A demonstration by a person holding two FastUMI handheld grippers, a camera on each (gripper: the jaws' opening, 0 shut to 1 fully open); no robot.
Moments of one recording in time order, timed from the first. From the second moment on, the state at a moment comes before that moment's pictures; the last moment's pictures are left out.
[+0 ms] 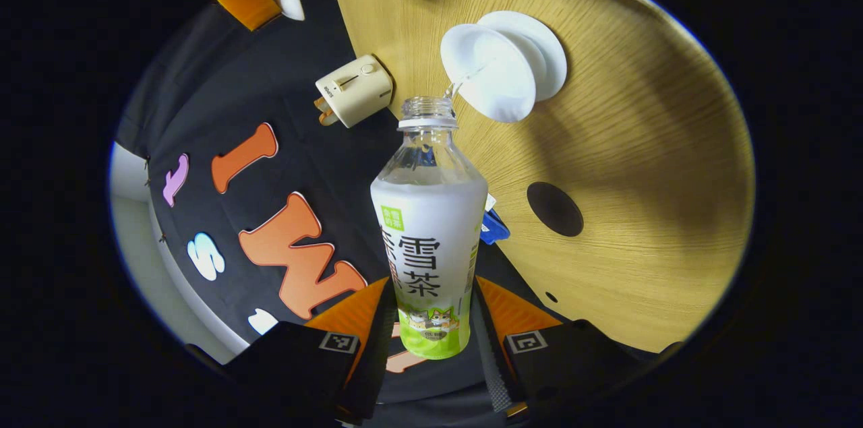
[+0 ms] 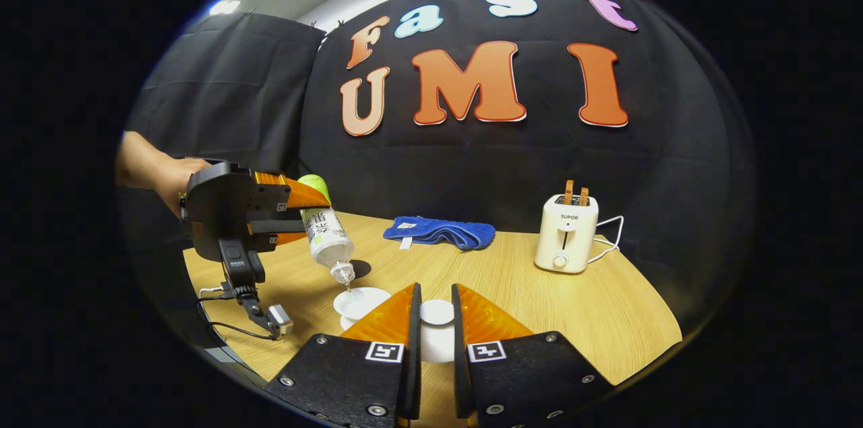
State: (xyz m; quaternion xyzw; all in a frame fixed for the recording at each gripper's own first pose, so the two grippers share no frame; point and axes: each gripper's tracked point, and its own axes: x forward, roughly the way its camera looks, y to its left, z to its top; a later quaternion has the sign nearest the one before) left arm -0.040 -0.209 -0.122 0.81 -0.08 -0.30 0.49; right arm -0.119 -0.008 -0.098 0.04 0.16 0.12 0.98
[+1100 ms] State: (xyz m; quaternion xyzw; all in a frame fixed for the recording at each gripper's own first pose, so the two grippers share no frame) left arm 0.023 -0.171 -0.045 0.46 -0.07 -0.23 0.86; right arm -0.078 0.065 -0.113 0.05 0.17 0.17 0.97
